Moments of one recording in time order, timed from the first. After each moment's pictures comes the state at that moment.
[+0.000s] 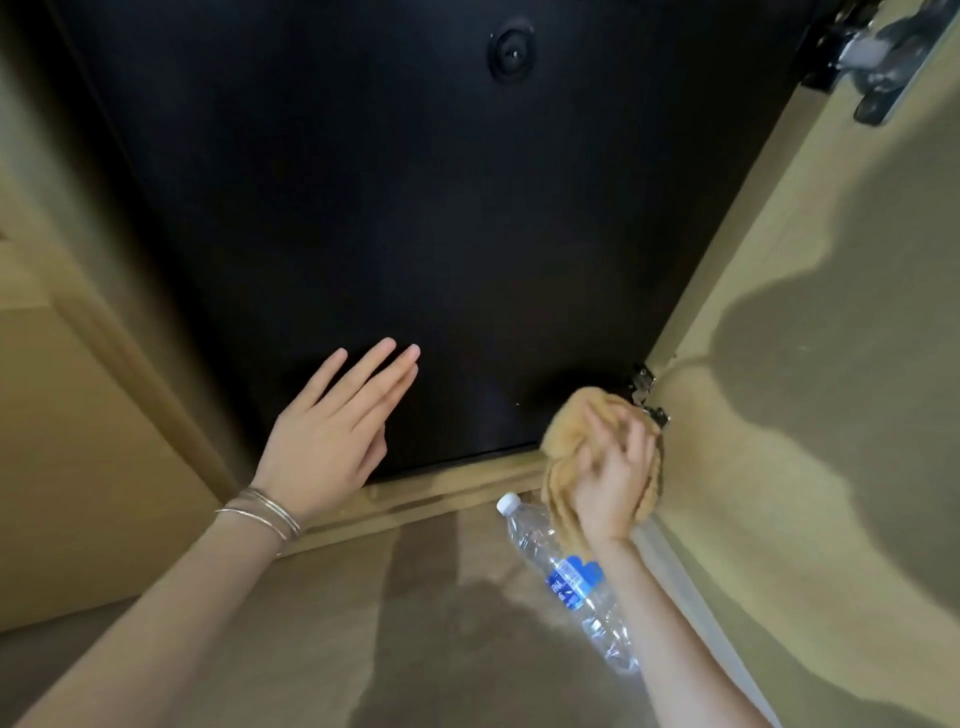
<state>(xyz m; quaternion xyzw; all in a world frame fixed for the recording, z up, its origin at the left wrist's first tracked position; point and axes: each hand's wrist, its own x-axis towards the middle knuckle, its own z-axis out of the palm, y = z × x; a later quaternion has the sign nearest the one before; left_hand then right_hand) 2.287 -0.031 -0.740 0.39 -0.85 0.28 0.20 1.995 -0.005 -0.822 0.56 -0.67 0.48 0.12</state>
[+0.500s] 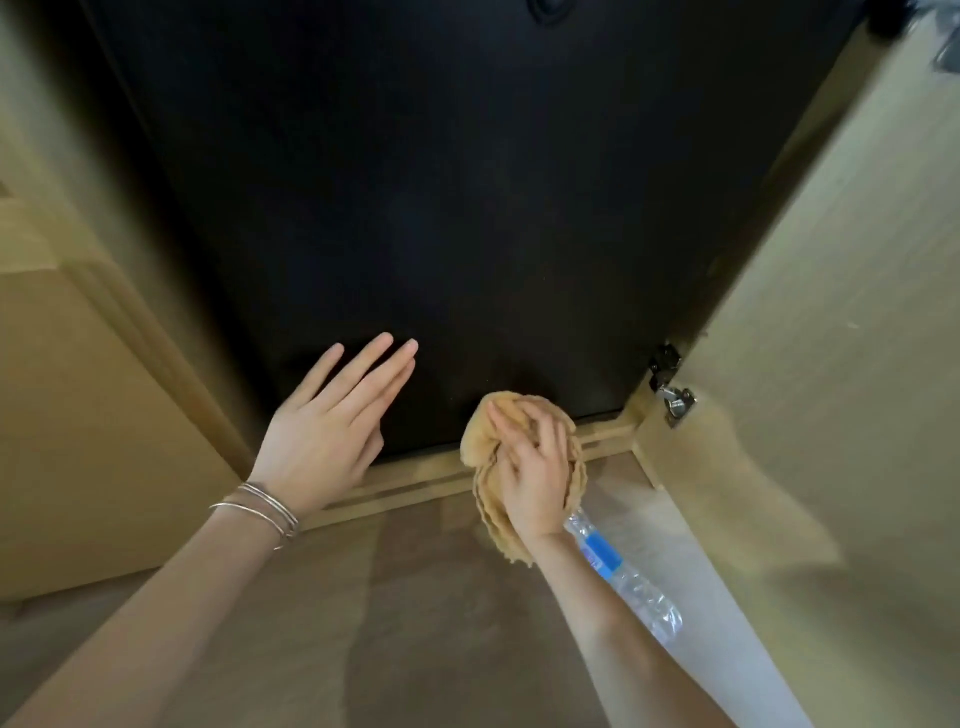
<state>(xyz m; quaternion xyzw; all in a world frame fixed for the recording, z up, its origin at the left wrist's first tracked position) 2.305 -0.026 -0.758 0.41 -0.86 0.26 0.18 2.080 -0.004 -0.839 0.66 -0.61 0.45 0.04</state>
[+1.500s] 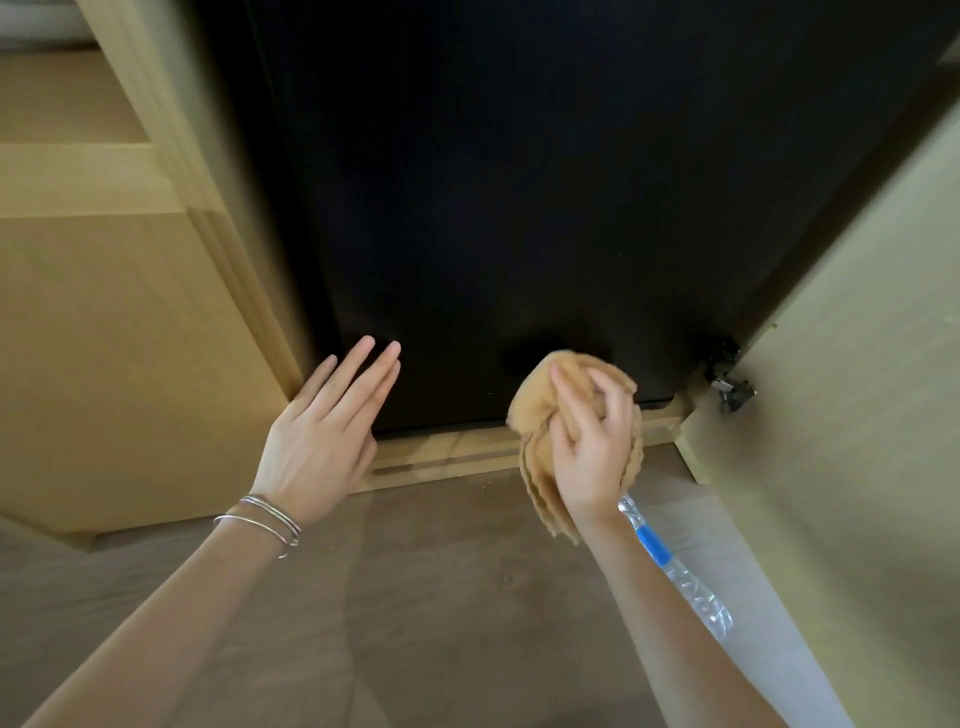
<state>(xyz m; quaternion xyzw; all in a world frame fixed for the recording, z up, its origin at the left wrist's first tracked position) 2.354 0.009 -0.779 0.49 -0.83 0.22 0.14 2.087 0.001 -0.809 0.66 -0.56 0.50 0.09</state>
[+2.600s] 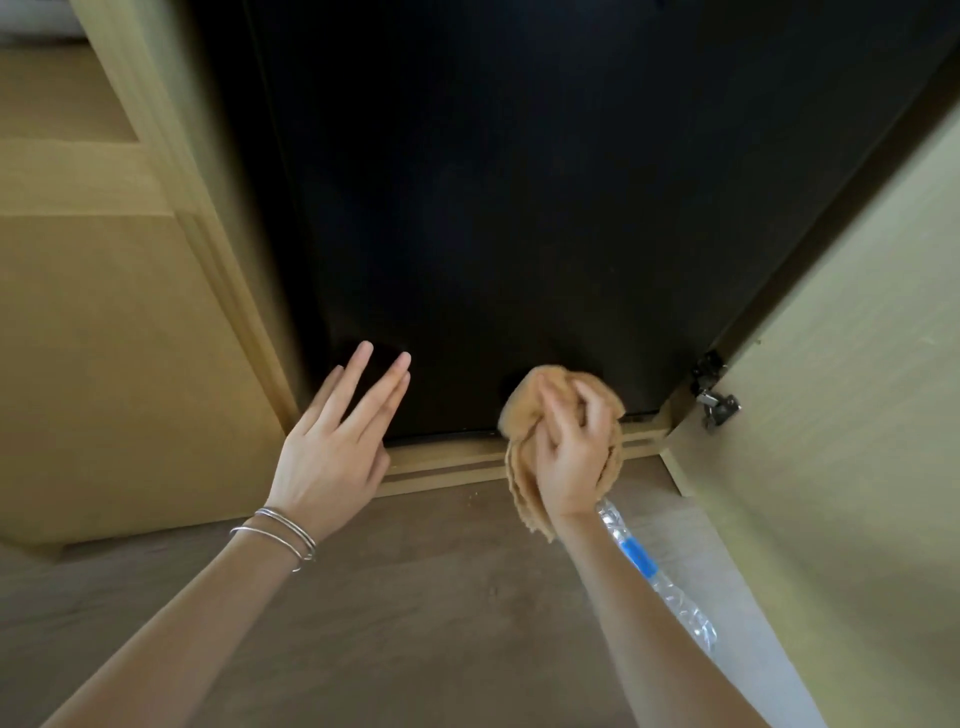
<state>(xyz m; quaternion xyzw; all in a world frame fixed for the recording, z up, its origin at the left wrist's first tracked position) 2.332 0.008 -0.786 0.50 -0.83 0.19 0.18 2.090 -0.013 -0.826 0.65 -0.59 0.48 0.09</state>
